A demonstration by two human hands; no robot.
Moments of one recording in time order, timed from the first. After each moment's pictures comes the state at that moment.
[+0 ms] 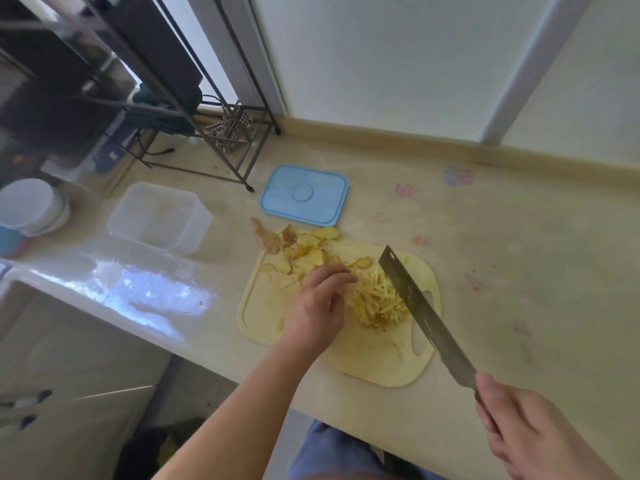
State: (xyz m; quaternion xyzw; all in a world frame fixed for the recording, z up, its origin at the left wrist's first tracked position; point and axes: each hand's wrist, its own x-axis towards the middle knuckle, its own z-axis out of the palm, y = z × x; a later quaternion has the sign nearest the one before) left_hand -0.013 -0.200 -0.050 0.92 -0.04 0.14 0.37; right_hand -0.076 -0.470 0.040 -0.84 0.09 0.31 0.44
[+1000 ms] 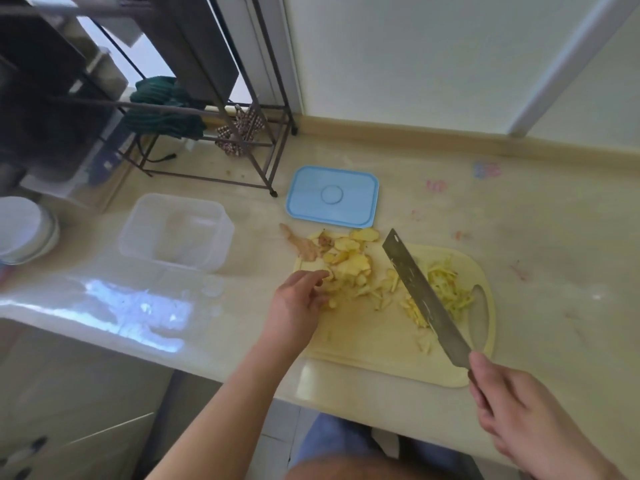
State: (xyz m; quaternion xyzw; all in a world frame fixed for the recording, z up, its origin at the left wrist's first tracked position) left_hand -0.012 -0.078 -0.045 0.93 0.03 -0.01 0.38; right_hand -0.085 -0.357 0.043 -0.83 0.16 0.29 0.46
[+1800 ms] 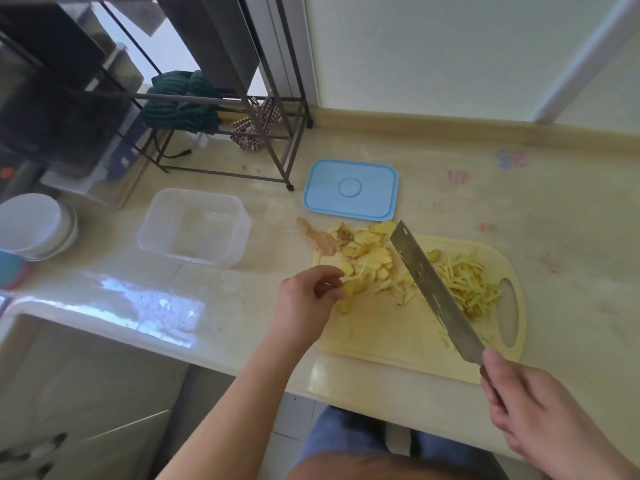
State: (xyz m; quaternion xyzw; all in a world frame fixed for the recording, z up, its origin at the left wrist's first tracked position) left_hand -0.013 -0.066 -0.029 0.90 0.09 -0.05 0.43; right_hand -0.091 -0.339 0.033 -0.84 0.15 0.28 0.44
